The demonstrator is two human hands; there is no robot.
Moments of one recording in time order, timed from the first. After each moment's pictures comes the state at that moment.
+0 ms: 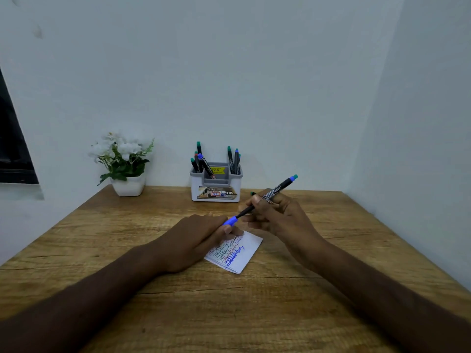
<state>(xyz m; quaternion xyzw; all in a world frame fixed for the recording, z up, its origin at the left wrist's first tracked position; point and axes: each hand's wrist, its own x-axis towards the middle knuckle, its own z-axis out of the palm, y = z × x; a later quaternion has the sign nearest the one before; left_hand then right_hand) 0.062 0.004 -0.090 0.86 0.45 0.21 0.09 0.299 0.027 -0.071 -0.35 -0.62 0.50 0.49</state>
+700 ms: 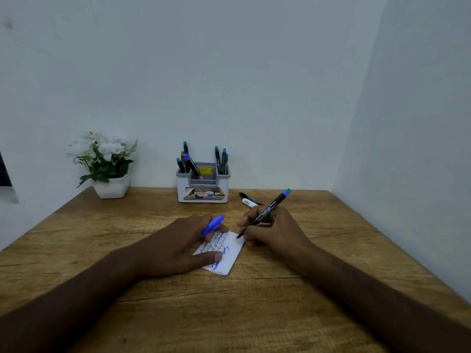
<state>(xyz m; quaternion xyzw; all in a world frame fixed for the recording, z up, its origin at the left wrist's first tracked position) 0.054 0.009 -0.093 0.88 0.44 0.18 0.10 0.315 0.026 -0.079 -0.44 -0.68 0.42 0.41</state>
